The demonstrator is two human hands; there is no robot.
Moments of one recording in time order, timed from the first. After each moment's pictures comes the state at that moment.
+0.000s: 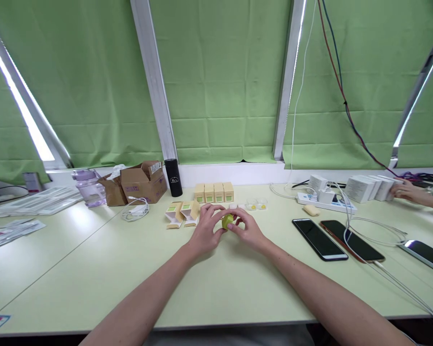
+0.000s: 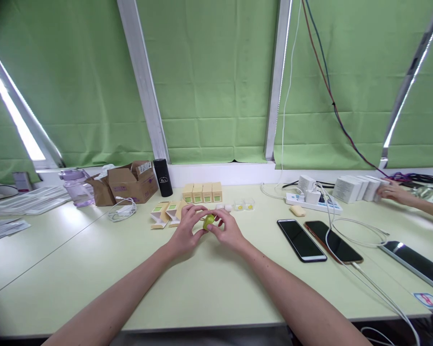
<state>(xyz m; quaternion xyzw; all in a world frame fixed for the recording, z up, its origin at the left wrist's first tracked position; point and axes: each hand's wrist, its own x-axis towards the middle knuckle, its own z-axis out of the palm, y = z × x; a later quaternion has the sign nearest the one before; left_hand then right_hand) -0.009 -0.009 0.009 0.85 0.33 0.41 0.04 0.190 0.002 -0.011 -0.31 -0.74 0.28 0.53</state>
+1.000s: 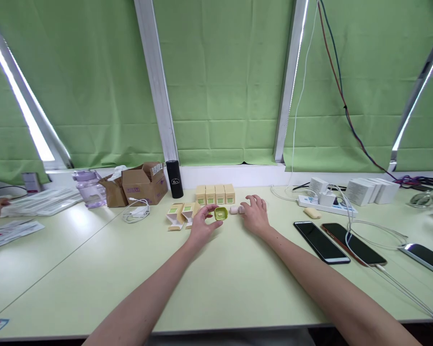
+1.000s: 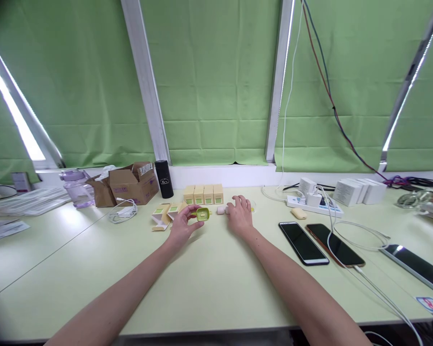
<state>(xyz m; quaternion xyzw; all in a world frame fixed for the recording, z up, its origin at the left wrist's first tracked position) -0.017 0.021 0.003 0.65 0.40 0.56 0.32 0.217 0.067 -0.023 -0.58 -0.76 -0.14 0.28</state>
